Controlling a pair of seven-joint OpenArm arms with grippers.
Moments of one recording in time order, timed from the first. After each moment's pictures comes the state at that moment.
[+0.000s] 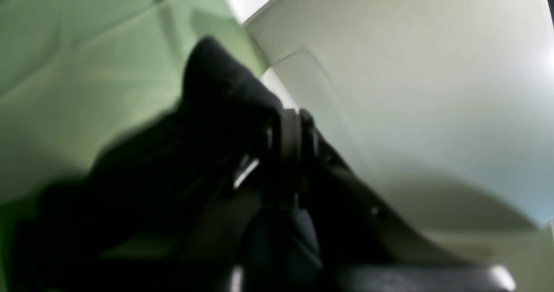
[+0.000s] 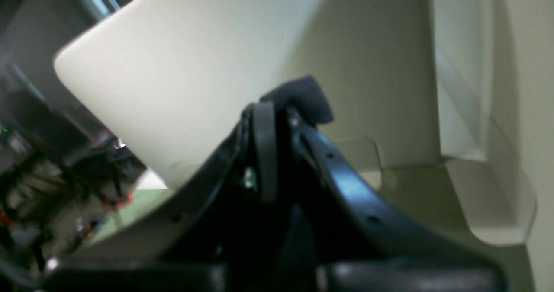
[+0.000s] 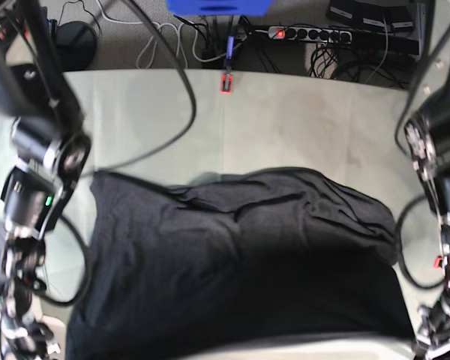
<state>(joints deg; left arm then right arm) -44.6 -20.0 -16.7 46.0 -51.1 1.3 28.3 45.4 7.8 30.2 51.7 12.7 32.1 -14.2</state>
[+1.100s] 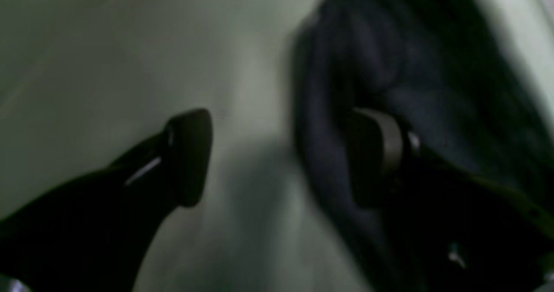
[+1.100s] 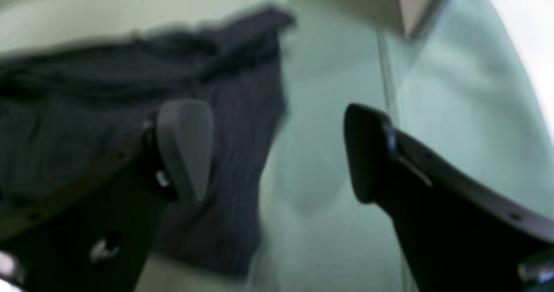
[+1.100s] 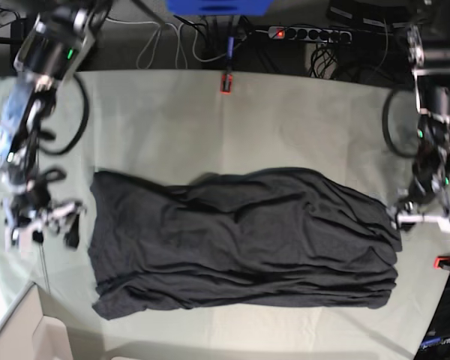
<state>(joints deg) -15.5 -24.1 -4.5 45.7 -48.4 1.7 17.0 3.9 4.2 30.8 83.9 5.1 30.0 -24.8</state>
